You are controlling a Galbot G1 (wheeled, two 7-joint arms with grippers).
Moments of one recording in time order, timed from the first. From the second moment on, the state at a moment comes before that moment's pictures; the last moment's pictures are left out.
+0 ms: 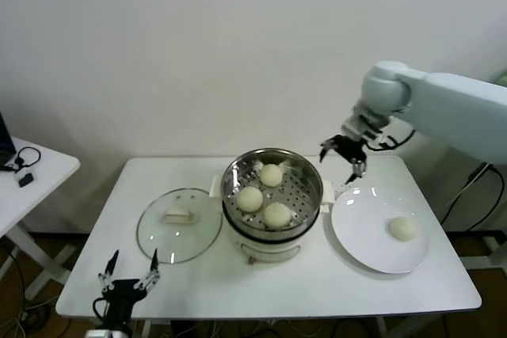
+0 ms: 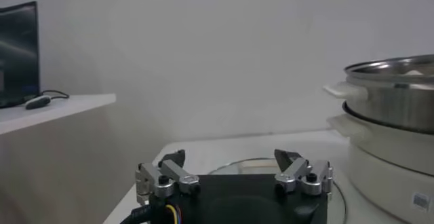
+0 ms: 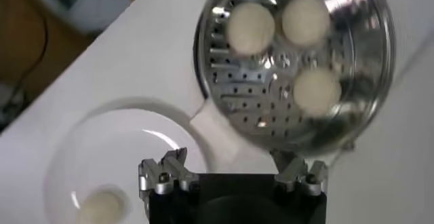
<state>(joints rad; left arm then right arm) 1.75 -1.45 -0.66 -2.01 -0.08 -0.08 -0.05 0.74 0.78 -1.41 1.32 0.25 0.13 -1.22</state>
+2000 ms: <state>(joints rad) 1.74 -1.45 -0.67 -2.00 -0.06 -0.08 -0.05 -0.08 0.73 -0.67 0.85 -0.31 0.16 -1.17</state>
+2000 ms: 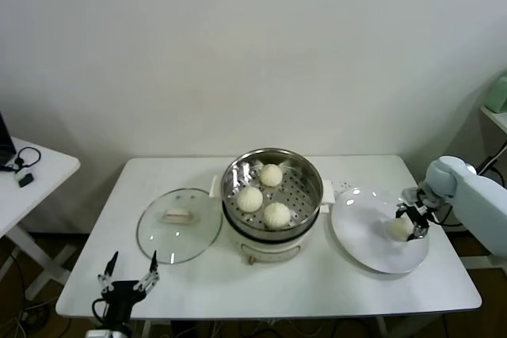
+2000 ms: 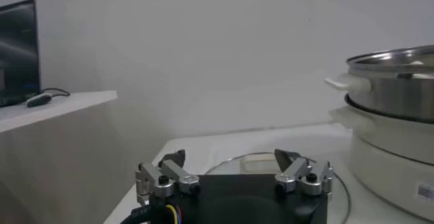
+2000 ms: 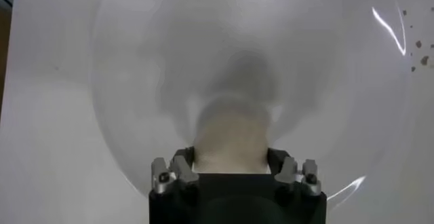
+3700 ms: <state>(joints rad) 1.70 -1.47 -0.59 -2.06 -0.03 -0.09 -0.05 0.82 1.11 -1.72 1.09 0.92 -0.23 -1.01</state>
